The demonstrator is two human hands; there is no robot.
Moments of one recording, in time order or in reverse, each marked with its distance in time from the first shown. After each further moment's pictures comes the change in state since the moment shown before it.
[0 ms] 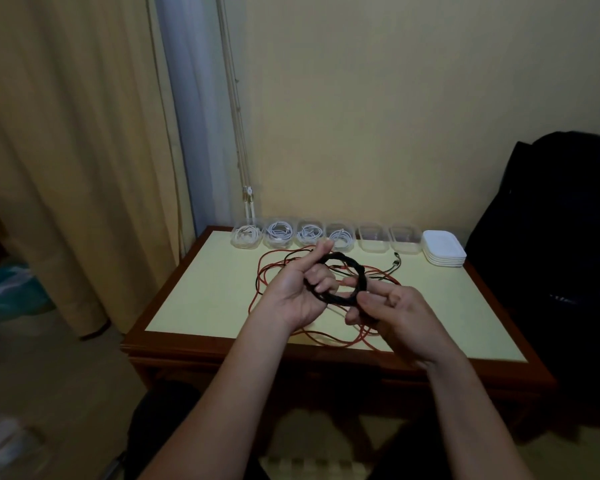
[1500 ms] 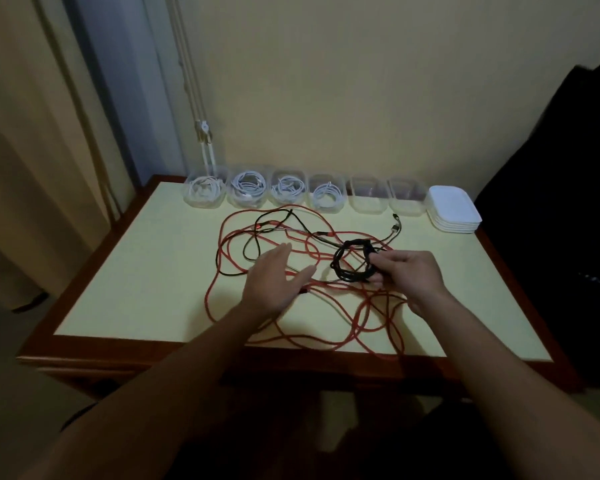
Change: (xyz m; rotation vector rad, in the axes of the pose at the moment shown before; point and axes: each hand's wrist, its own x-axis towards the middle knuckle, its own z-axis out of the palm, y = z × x) left_hand 0.192 -0.009 -0.162 1.910 0.321 0.317; right_hand 0.170 0.083 -0.126 -0.302 0.591 0.276
